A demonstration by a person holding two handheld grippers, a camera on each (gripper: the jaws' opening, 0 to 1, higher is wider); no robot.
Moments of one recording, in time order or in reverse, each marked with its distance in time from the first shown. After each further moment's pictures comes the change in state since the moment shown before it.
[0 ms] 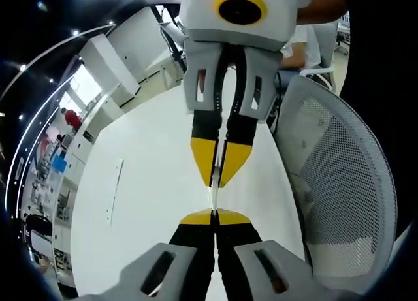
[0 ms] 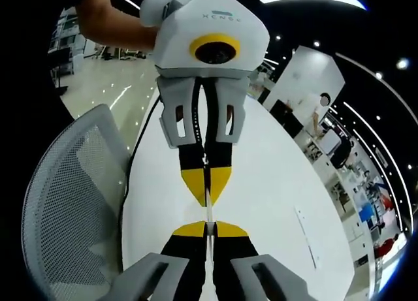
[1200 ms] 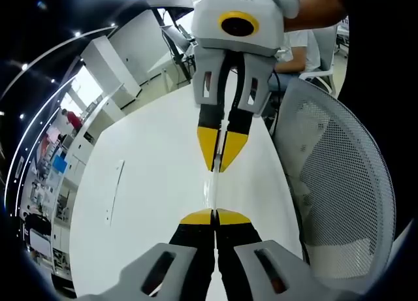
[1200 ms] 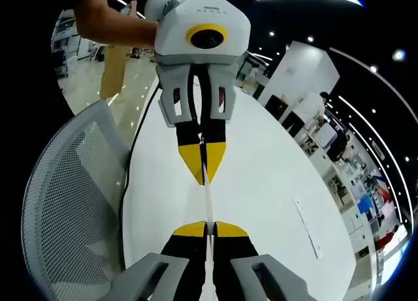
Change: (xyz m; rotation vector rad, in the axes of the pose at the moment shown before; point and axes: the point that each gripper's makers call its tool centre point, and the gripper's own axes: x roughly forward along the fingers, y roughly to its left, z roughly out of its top) left arm -0.005 -0.002 -0.002 -0.013 -0.022 0.006; right arm -0.008 0.002 -0.018 0.035 0.020 -0.024
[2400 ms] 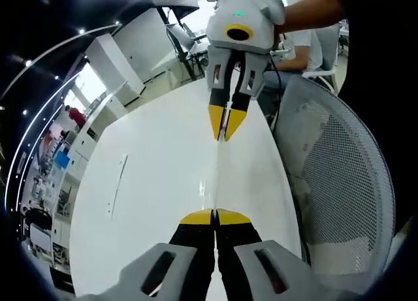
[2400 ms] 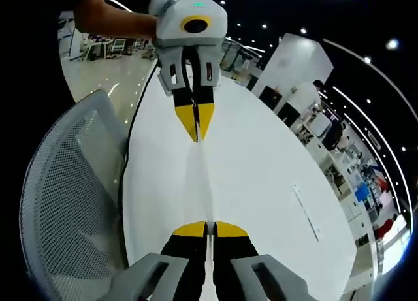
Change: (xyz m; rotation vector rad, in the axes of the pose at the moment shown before) left arm -0.011 -0.001 -0.013 -0.021 0.006 0.024; right arm -0.018 0.001 -0.039 0.047 0.045 -0.032
